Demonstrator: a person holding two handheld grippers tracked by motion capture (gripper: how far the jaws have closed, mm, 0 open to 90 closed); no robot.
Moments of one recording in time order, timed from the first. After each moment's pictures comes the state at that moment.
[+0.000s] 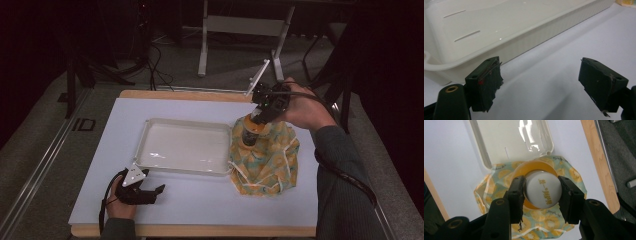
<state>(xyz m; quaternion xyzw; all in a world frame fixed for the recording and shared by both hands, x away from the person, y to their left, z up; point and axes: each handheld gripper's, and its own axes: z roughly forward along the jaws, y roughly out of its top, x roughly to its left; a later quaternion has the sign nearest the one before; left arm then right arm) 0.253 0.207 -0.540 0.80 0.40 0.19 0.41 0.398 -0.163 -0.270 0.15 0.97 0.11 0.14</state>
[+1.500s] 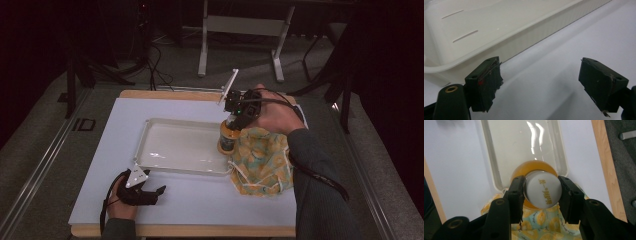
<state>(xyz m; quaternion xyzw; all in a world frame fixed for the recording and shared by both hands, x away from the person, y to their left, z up) 0.253 0.202 -0.541 0.81 0.39 0.20 0.39 0.395 -0.106 -0.294 0.10 0.98 0.13 0.12</state>
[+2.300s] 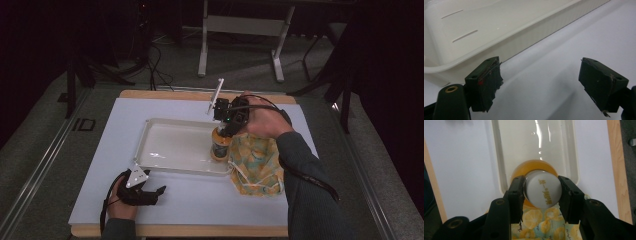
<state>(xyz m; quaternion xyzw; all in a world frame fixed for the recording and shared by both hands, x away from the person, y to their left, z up) 0.253 0.201 -0.541 0.81 0.39 0.20 0.39 0.390 -0.082 -0.313 0.07 0.99 0.11 0.11</state>
